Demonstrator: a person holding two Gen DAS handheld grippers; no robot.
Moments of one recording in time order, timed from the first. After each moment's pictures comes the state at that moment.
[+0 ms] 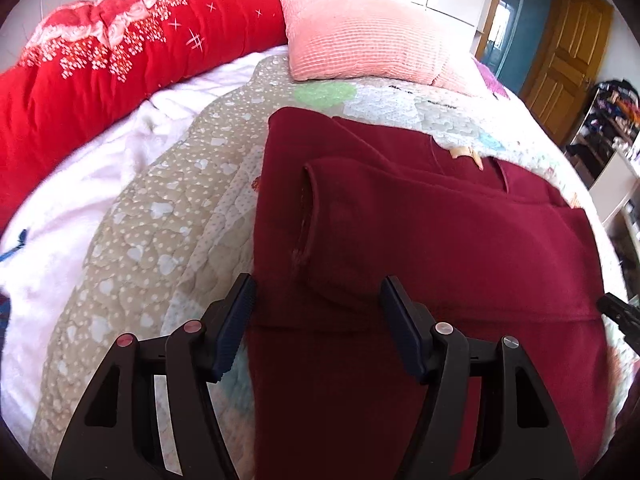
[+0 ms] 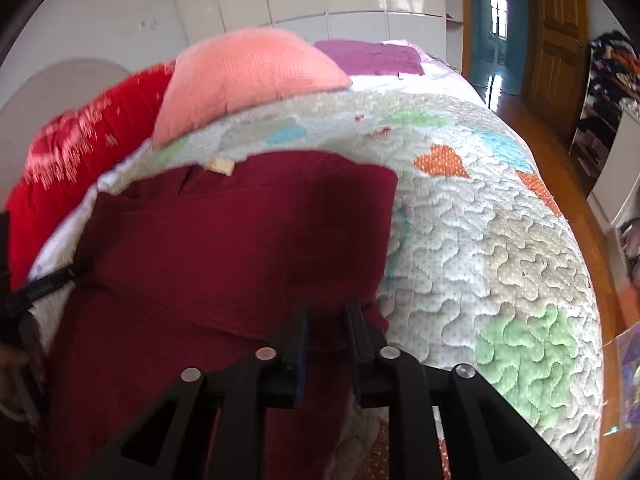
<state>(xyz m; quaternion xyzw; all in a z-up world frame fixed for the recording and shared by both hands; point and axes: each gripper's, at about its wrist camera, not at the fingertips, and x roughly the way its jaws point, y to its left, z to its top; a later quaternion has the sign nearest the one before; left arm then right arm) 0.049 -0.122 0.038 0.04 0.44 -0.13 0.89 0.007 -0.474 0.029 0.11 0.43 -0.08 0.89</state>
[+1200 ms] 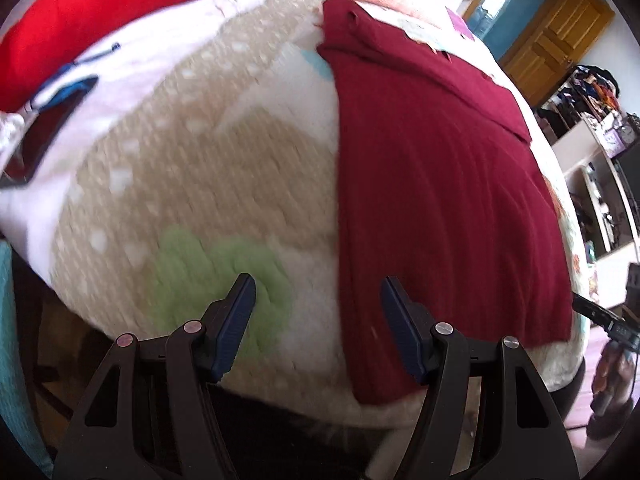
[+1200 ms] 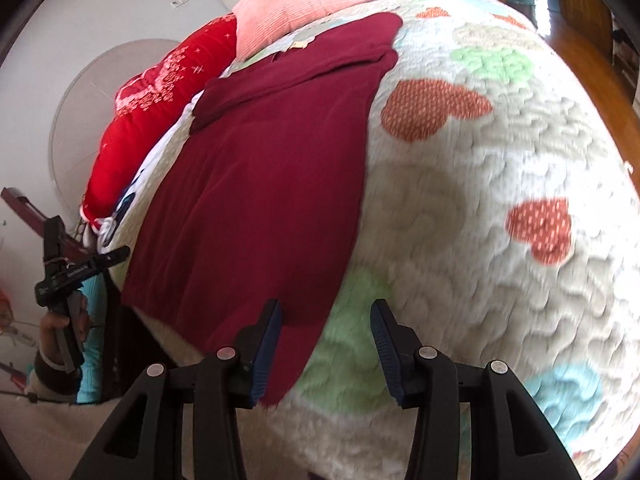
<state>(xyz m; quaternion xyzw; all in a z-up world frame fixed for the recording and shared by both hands) -0.172 0.009 0.040 -0.01 0.55 -0.18 0.82 -0.248 -0.430 0.007 0.24 0.50 0.07 0.83</state>
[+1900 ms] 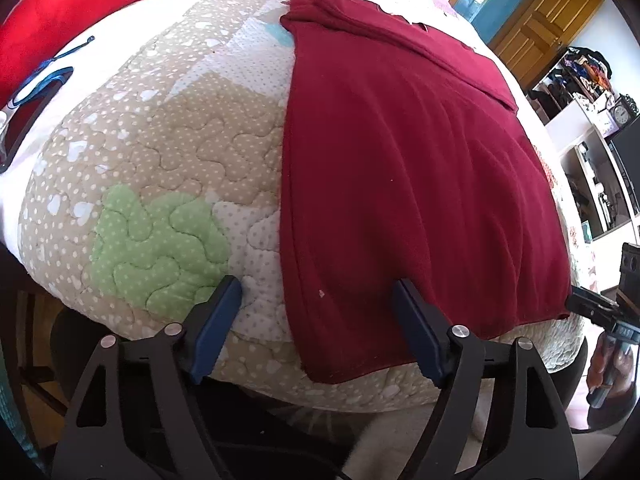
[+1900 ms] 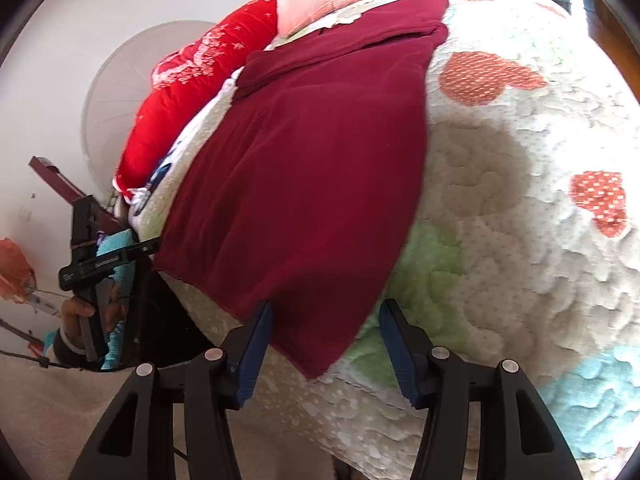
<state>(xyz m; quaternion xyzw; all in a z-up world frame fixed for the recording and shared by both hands) -0.188 -0.020 0.024 0.00 0.56 -0.19 0.81 -0.248 -0.395 -0.007 0.24 0.49 0.15 0.82</state>
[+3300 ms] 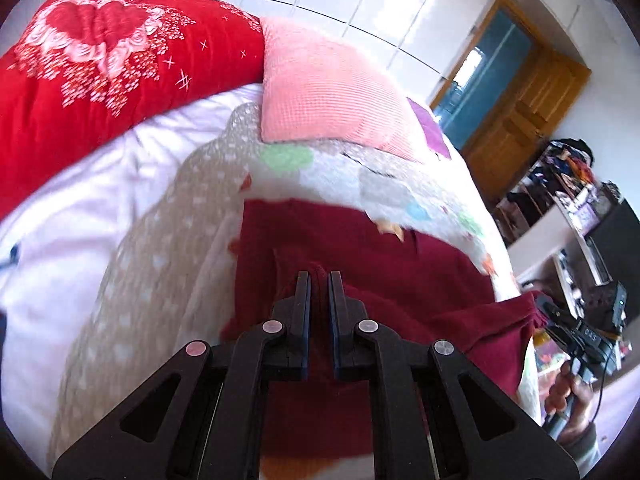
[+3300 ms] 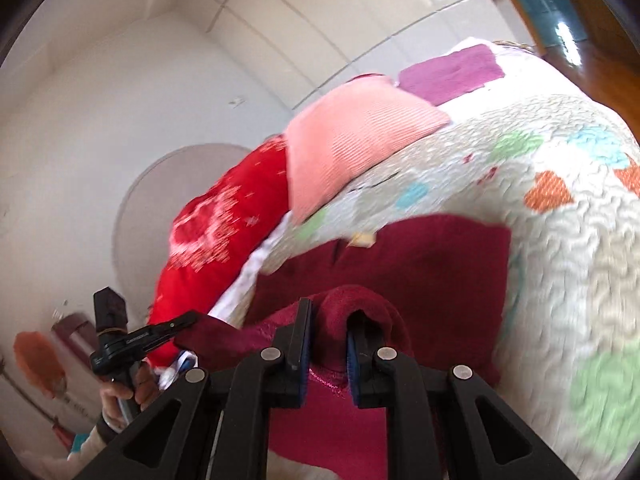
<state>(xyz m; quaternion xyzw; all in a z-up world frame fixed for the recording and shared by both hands) 0.070 -0.087 0.123 -0.09 0.42 -0.22 0.88 0.008 -0.521 0.068 0.33 0.29 0.14 0.89</state>
